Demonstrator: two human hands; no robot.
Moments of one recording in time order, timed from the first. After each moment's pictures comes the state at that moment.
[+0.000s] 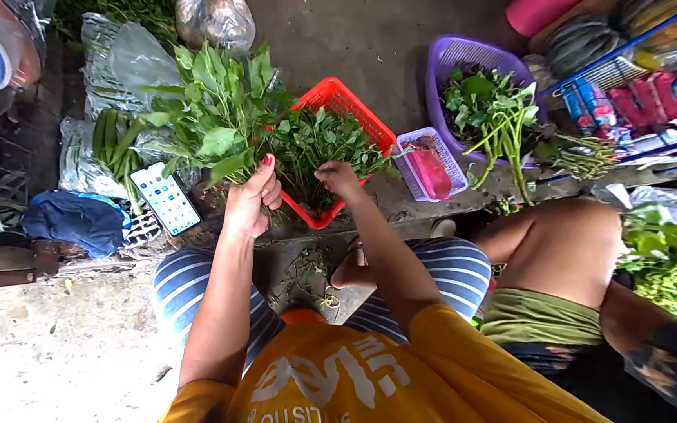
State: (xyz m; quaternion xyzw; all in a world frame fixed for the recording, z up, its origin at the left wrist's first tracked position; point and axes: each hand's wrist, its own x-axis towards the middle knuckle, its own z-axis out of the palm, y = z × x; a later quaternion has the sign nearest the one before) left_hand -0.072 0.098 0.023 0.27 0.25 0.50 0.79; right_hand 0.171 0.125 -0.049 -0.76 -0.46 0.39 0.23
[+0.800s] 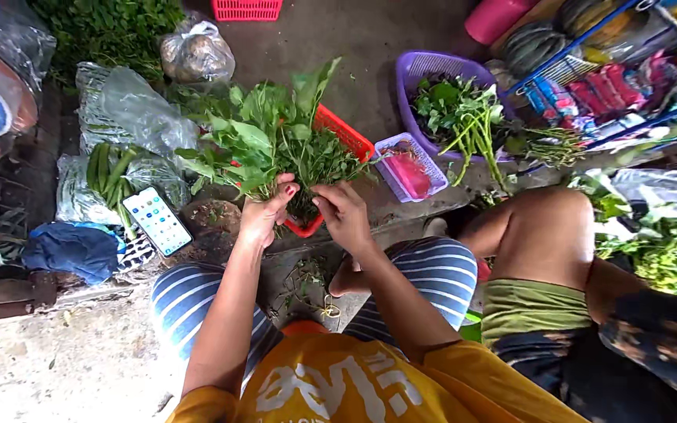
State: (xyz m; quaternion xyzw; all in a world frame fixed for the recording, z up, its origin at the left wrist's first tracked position) left_hand -0.032 0.079 0.024 0.39 0.30 0.45 0.75; right_hand 0.135 0.014 0.031 -0.60 -0.68 0.06 0.42
